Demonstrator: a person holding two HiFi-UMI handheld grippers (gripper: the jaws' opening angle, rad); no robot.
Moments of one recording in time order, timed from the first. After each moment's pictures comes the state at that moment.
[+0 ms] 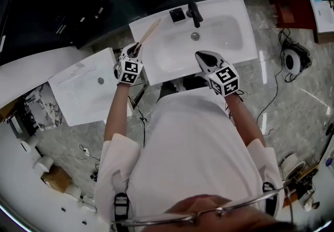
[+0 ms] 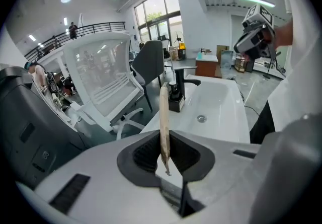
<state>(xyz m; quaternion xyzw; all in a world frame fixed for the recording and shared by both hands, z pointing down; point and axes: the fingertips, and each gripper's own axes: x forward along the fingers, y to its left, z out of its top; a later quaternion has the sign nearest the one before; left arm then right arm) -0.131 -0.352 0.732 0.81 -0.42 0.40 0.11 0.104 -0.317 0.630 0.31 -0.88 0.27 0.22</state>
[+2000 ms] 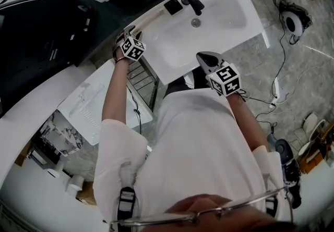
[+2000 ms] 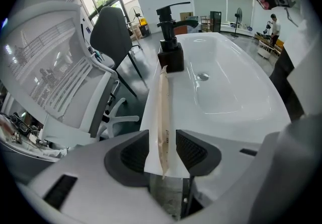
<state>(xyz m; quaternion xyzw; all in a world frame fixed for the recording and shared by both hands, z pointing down) -0.153 -0.438 0.873 0.79 -0.23 0.56 0.02 0.067 -0.281 0.677 0.40 -0.81 0.35 0.25</state>
